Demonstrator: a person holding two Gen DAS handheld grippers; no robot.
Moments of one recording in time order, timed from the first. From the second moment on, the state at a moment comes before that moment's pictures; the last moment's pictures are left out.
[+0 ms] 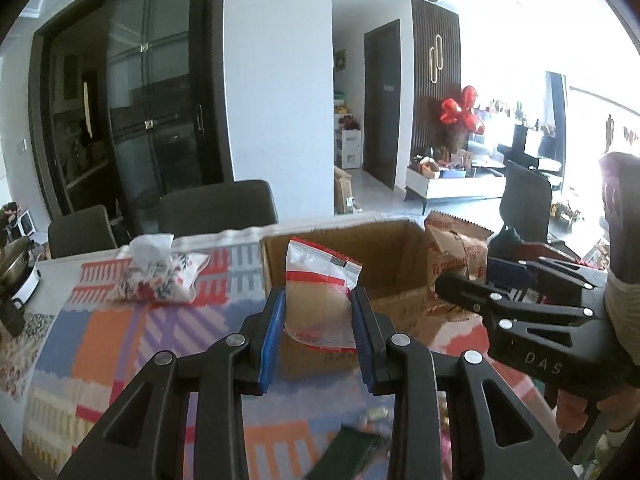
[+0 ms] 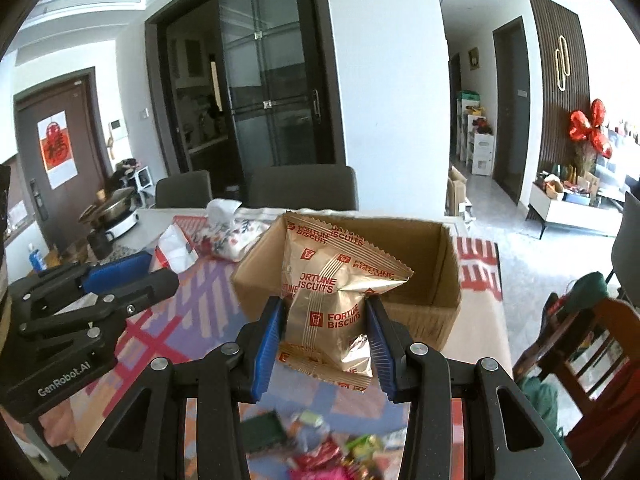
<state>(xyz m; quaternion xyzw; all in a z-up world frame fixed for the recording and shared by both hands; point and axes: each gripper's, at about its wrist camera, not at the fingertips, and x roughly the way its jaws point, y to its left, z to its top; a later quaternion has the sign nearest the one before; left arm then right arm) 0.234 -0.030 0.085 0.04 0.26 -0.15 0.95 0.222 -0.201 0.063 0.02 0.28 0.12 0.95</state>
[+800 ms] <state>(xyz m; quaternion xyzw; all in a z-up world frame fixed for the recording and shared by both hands) 0.350 -0.070 0.050 0.02 0.36 -0.15 0.92 0.325 -0.233 0.043 0.02 0.34 0.10 0.94</state>
